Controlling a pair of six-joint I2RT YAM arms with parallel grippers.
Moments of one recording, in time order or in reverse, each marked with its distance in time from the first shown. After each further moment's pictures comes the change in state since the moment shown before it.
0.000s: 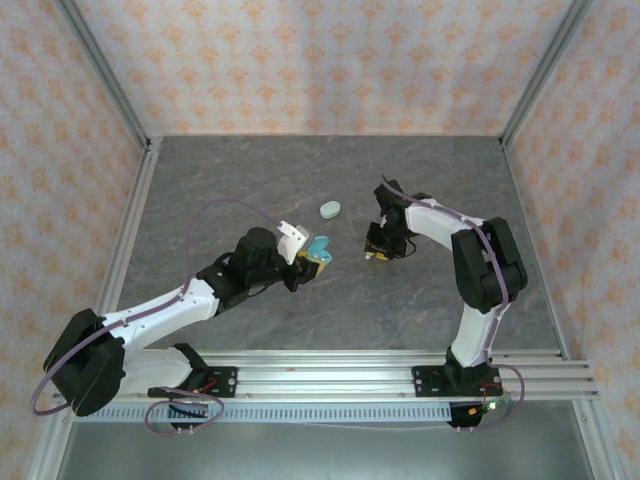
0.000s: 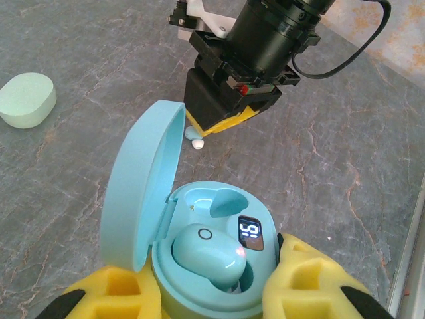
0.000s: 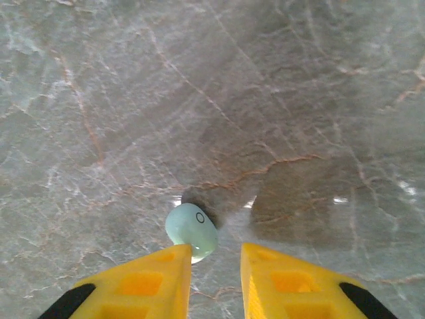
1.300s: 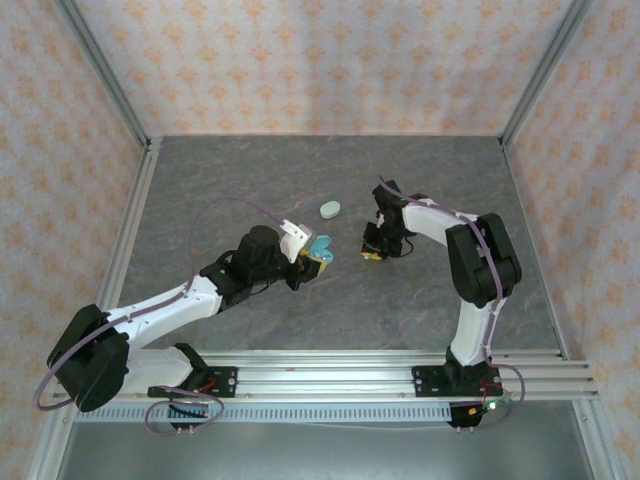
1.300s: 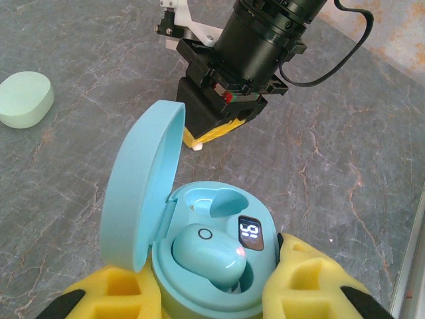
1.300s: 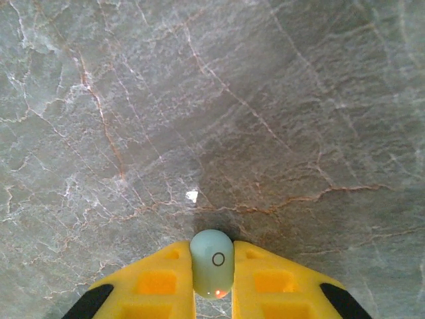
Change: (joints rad) left arm 0.000 0.030 0.018 0.000 0.001 0.000; right arm -0.002 0.048 0.011 0.036 -0.073 -0.004
